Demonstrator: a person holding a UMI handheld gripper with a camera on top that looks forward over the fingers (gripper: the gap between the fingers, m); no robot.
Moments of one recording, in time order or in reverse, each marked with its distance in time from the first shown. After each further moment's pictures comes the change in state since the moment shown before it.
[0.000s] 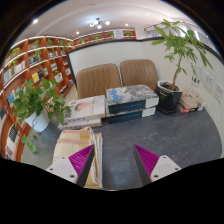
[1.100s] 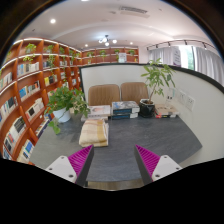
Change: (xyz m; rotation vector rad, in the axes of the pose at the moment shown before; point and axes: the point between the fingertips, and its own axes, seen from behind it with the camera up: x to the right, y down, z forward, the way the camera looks) arm -0.018 0.066 -0.298 0.174 0.031 -0.100
